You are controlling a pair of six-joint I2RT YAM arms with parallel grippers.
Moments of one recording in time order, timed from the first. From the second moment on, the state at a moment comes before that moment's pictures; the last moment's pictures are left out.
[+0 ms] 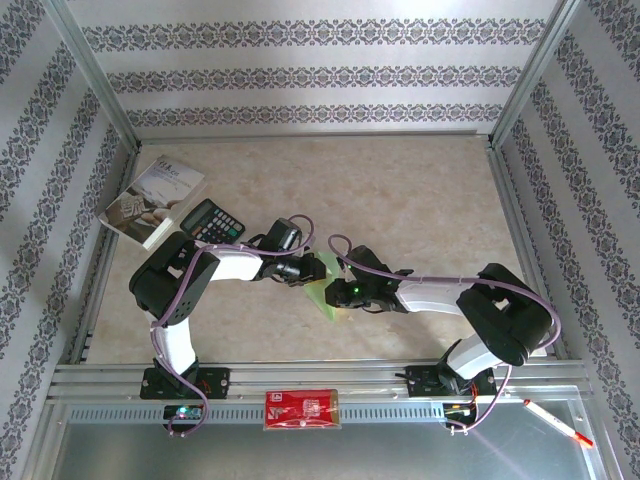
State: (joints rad) left arm -0.59 1.85 0.86 0.06 0.57 -0.80; right arm 0.76 1.52 0.56 0.04 -0.32 0.78
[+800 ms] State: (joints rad) left arm -0.60 1.73 0.84 -0.01 0.52 -0.83; right arm 0.71 1.48 0.41 0.24 -0.36 0.83
